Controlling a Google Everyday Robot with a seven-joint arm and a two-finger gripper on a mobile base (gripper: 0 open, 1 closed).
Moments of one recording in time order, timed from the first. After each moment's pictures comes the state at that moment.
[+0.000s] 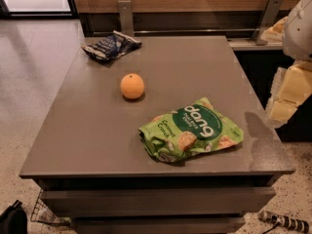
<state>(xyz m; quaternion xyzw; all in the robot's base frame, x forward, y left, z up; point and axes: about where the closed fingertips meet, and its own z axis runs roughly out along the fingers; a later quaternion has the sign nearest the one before) 0.446 -0.206 0.983 -0.62 0.77 -0.04 0.18</state>
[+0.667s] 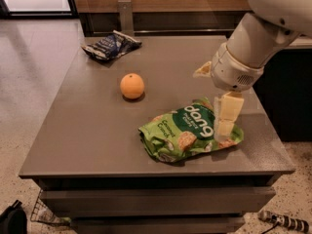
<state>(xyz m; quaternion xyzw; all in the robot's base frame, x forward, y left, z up) 0.491 -0.128 0.870 -0.74 0.66 0.08 0.14</state>
